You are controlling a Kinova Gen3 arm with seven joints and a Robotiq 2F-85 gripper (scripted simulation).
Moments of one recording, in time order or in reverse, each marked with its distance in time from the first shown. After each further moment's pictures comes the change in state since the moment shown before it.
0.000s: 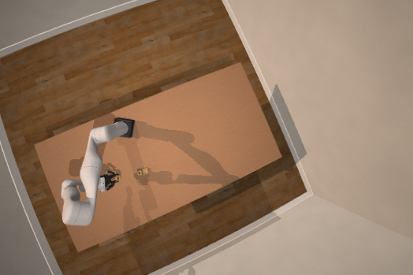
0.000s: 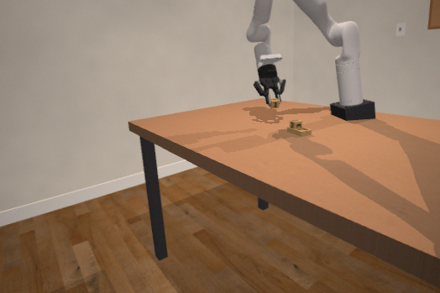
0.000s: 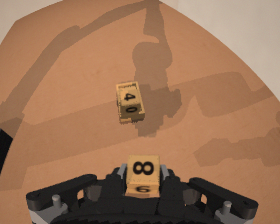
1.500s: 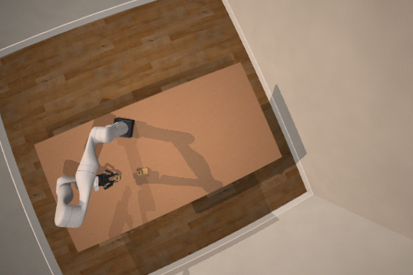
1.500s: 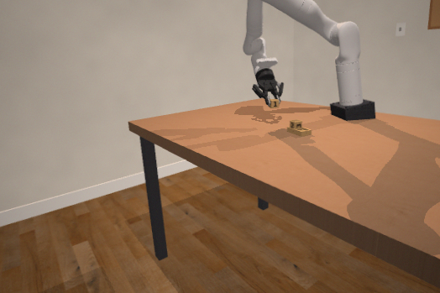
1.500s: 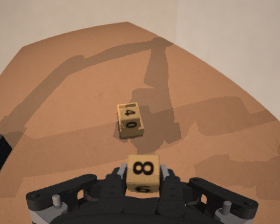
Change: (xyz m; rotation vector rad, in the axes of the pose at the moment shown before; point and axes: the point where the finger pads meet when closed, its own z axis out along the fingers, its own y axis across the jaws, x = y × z) arm -0.006 0.000 0.001 -0.004 0.247 0.006
